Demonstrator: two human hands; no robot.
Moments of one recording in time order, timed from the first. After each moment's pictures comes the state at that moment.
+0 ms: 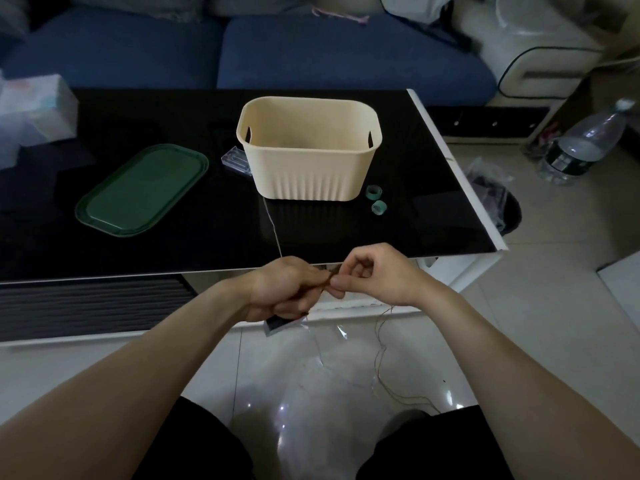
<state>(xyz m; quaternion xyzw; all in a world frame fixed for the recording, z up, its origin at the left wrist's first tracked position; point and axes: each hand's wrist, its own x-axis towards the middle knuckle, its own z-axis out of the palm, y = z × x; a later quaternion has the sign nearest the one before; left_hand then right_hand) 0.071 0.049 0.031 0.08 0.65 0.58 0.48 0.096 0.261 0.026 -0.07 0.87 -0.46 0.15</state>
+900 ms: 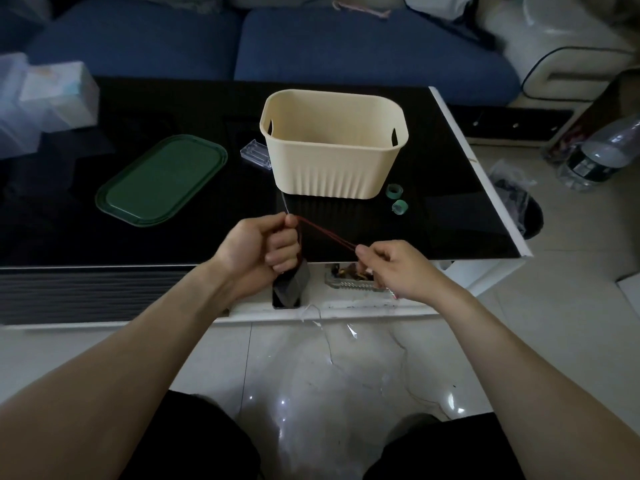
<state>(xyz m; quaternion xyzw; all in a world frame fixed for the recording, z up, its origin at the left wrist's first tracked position) 0.051 0.011 0.044 -0.06 0.43 0.84 0.33 0.087 0.248 0.024 -0.02 0.89 -0.44 0.14</state>
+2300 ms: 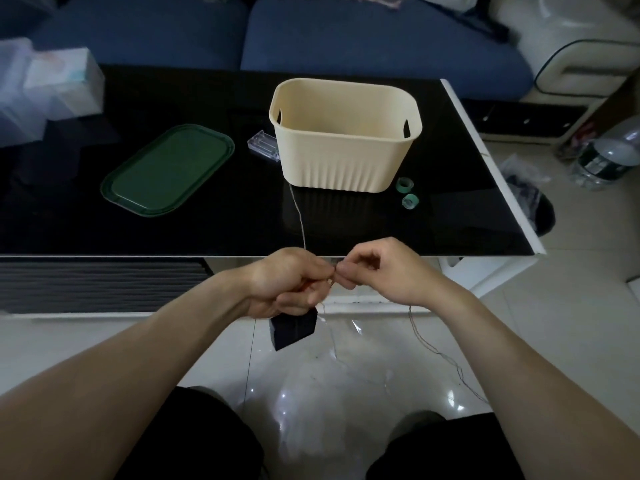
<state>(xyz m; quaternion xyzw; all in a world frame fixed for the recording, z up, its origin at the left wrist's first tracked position) 0.073 0.015 0.033 0.05 0.59 0.63 0.50 0.089 0.226 0.024 -0.11 0.89 -0.43 0.15</state>
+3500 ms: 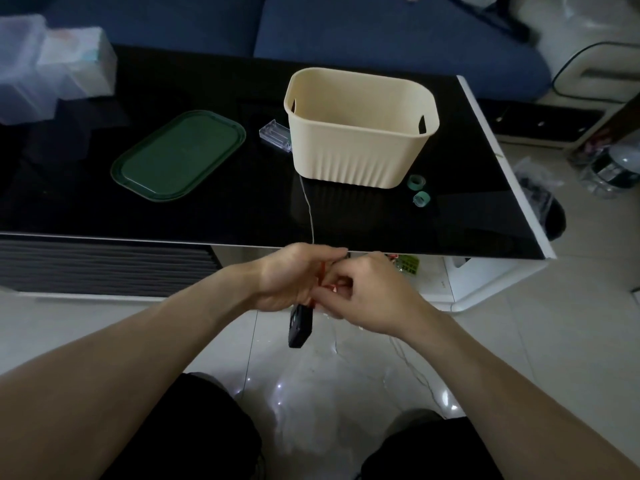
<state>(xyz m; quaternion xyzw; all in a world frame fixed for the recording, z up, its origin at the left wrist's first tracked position) 0.083 0.018 0.037 0.07 0.57 0.65 0.50 0.117 0.181 0.028 -0.21 0.92 -0.32 0.06</state>
